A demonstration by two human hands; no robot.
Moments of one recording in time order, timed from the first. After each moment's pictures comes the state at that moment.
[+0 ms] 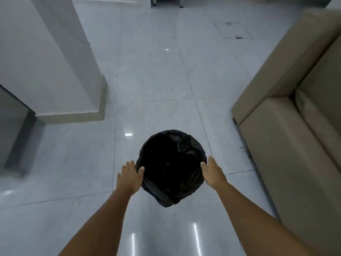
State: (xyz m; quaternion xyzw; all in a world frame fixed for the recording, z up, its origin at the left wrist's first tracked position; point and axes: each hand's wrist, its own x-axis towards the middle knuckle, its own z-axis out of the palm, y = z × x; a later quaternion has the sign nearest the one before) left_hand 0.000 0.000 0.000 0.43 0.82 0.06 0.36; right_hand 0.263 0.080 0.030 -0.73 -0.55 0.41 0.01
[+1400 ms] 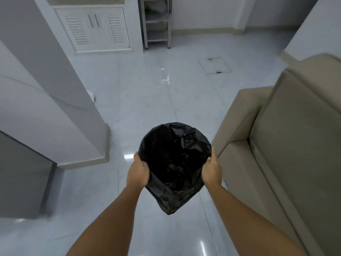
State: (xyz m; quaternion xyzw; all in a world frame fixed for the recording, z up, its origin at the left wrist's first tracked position) left_hand 0.074 0.115 0.360 0.40 0.81 0.25 0.35; right_hand 0.290 0.165 0.326 -0.76 -0.48 0.36 0.25
